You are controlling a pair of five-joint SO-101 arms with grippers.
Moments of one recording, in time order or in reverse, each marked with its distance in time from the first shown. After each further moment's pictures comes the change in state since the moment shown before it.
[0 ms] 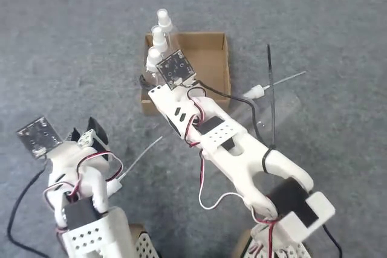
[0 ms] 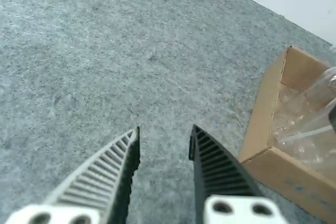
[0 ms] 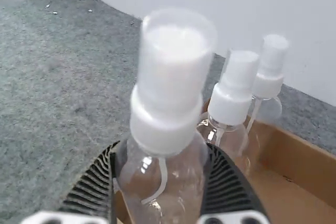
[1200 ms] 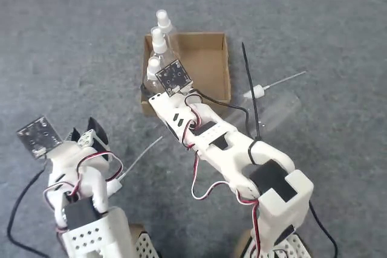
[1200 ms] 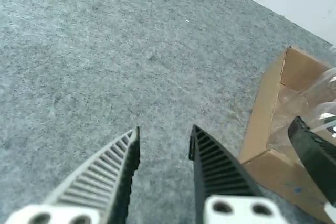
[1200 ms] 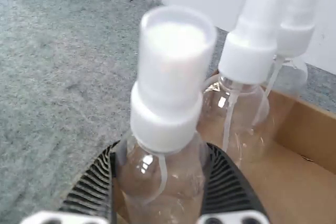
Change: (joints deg) left arm 0.0 0.0 0.0 0.0 0.0; right arm 0.0 12.3 -1.1 -8.6 -0.5
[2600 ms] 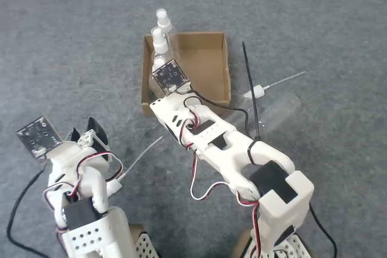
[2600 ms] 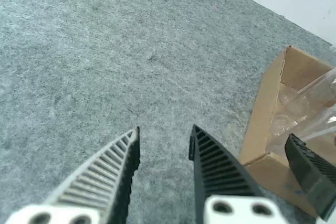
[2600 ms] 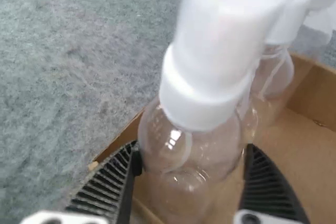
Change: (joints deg) left arm 0.0 0.0 0.0 0.0 0.0; right arm -0.3 0.0 -1.2 10.4 -0.1
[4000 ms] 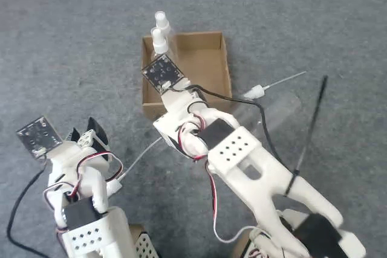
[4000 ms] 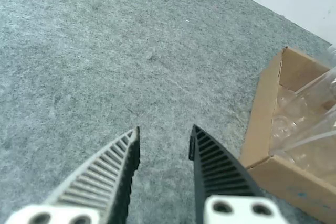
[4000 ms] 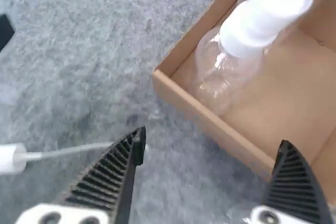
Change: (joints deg) left arm 0.0 0.0 0.0 0.0 0.0; right arm -4.6 -33.1 -1.1 51.7 -1.8
